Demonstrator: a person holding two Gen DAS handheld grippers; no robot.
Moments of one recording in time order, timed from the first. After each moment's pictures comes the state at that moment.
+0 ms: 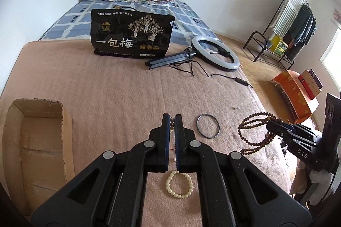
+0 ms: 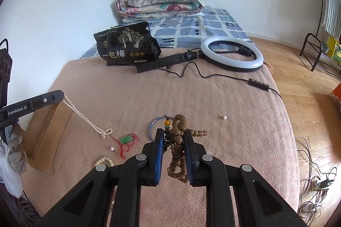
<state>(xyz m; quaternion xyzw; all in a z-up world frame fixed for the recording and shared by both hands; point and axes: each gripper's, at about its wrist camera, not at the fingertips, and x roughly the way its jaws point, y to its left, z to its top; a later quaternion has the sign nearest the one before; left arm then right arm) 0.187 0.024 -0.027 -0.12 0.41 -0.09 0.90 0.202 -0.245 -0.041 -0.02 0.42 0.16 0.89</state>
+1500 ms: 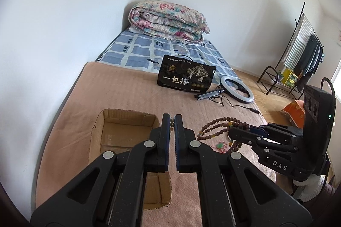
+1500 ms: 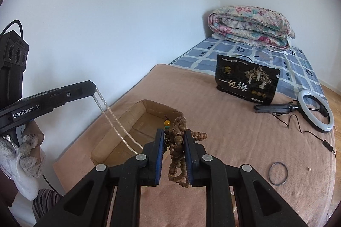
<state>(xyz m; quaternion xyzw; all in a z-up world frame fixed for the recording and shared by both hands) 0.047 0.188 0.058 -0.15 0.32 -0.01 0.93 0.132 -0.005 0.030 -0.07 0.36 0.37 0.85</state>
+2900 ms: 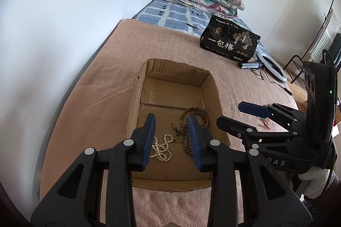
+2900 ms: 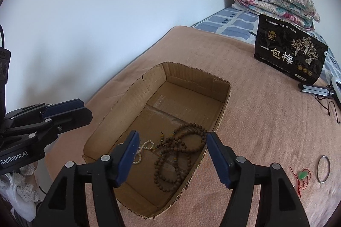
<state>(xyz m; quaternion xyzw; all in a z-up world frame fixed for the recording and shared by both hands) 0.030 0.243 -0.045 -0.16 0.40 0.06 0.90 0.132 0.099 -0.068 -0.11 0.43 0.38 0.81</state>
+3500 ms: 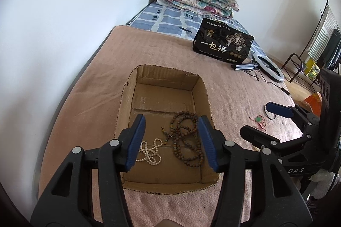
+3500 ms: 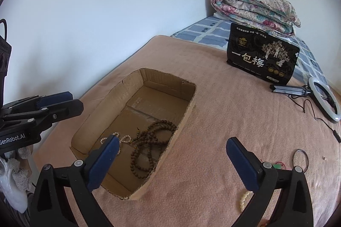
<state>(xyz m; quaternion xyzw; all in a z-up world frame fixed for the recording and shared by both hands) 0.035 0.225 -0.034 -0.15 0.39 0.06 0.91 0.127 0.050 -0.049 -0.12 0.41 0.33 0.85</state>
